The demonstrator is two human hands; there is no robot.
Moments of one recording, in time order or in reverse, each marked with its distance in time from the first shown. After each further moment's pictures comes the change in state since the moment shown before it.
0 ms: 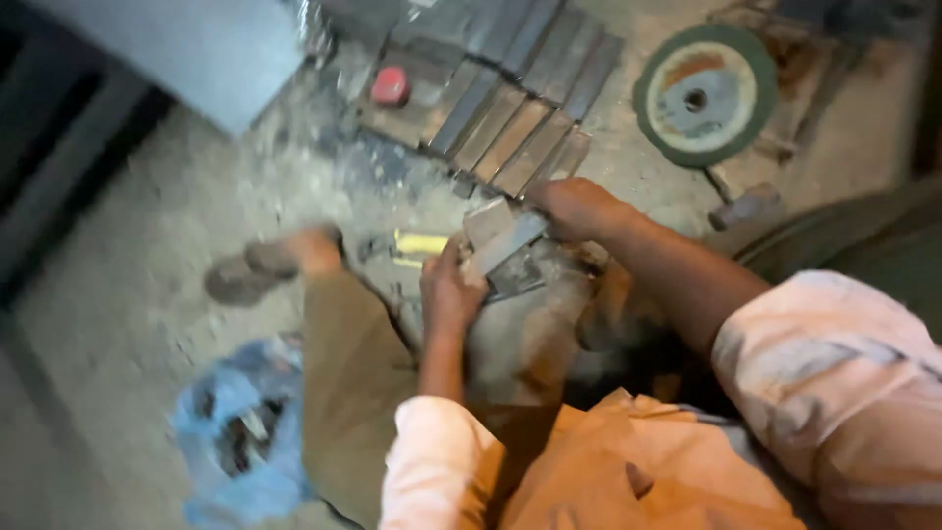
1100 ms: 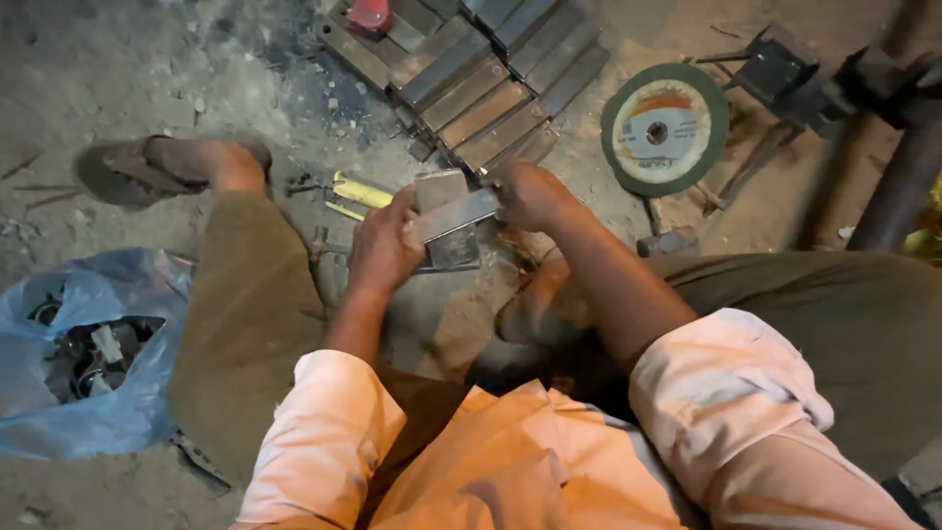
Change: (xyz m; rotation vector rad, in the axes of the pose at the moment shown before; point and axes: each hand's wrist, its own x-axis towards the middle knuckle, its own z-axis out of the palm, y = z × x) left_hand 0.007 0.031 -0.024 0.007 -0.101 -0.056; right_hand -0.011 -0.002 -0.016 0.127 0.067 -0.029
